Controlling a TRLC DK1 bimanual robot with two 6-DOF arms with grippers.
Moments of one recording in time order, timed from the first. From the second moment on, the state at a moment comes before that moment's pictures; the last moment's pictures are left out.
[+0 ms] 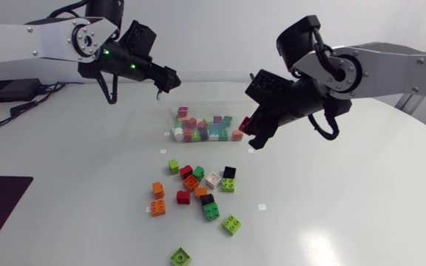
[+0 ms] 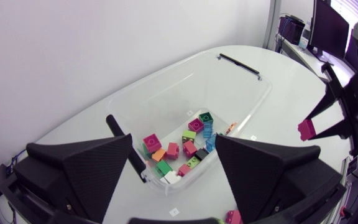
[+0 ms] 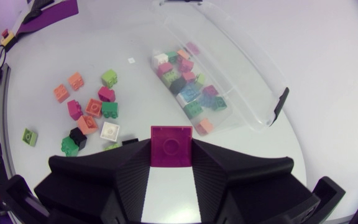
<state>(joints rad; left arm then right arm) -0.26 1.83 1.53 -0.35 0.27 0.31 0.44 1.61 1.23 -0.50 -0.12 -0.57</state>
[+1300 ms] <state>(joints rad) -0.23 1.52 0.86 -0.39 0.32 0.82 0.39 1.82 1.60 -0.35 -0.11 -0.36</state>
